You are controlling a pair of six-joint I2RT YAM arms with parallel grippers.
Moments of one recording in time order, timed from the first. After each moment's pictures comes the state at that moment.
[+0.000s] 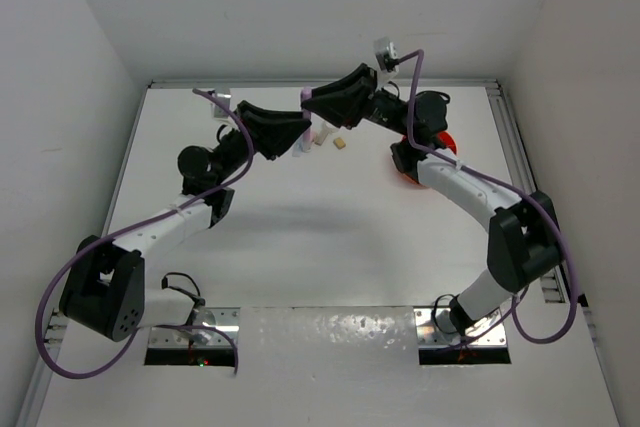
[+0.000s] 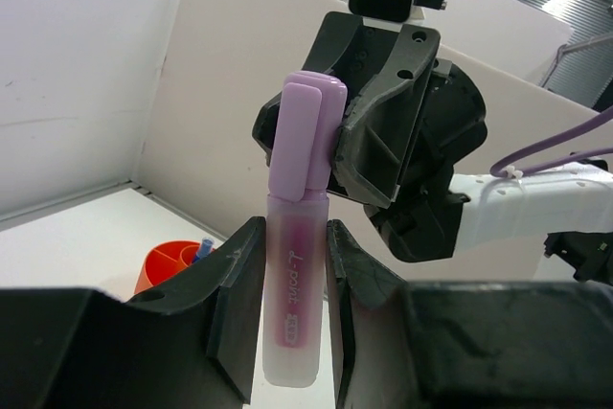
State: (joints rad) left arm -0.38 1.29 0.73 1.16 0.55 -0.81; right arm 0.49 1.62 1.16 1.06 -0.81 0.67
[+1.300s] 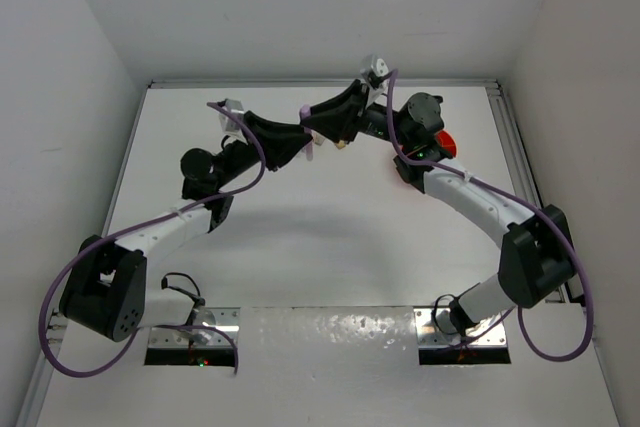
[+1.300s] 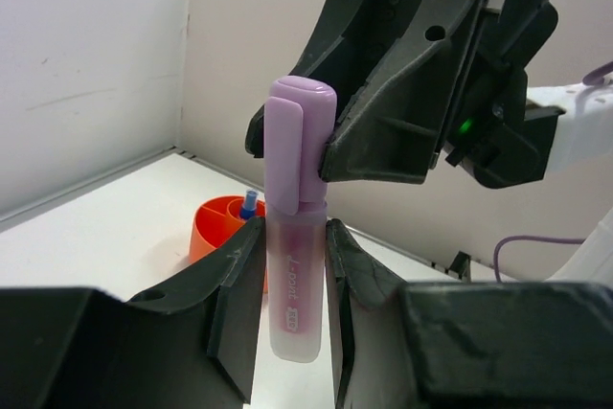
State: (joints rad) left arm -0.37 1.29 0.67 1.12 0.63 -0.60; right arm 0.52 1.51 1.09 0.76 -0.78 0.37
